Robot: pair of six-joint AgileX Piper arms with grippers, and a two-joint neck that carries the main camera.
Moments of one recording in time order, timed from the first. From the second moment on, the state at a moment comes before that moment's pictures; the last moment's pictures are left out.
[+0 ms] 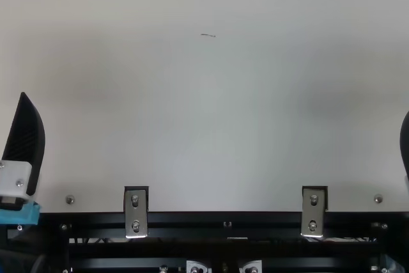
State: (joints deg) left arm -4.5 15.4 -21.9 5.3 37.5 -6.6; right arm -4.0 13.5 -20.2 5.1 38.2 -6.5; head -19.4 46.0
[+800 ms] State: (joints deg) left arm -13.9 25.6 -38.7 23.3 43.1 -20.6; right arm -4.0 13.5 -20.2 5.1 38.2 -6.5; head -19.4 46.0
